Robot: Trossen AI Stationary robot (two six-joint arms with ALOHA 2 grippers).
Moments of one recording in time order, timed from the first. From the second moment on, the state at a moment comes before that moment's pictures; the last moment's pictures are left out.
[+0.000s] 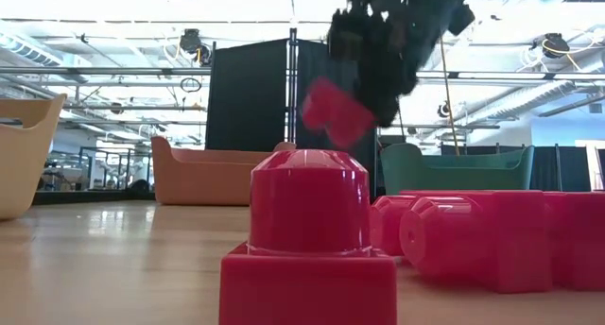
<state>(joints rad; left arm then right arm) -0.50 1.31 1.30 -0.96 -0.61 -0.71 0.06 1.68 1.09 -0.31 -0.15 0.26</state>
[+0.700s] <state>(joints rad) -0.35 1.42 1.30 -0.58 -0.37 -0.41 0.07 1.56 1.13 -0.13 -0.16 0.30</state>
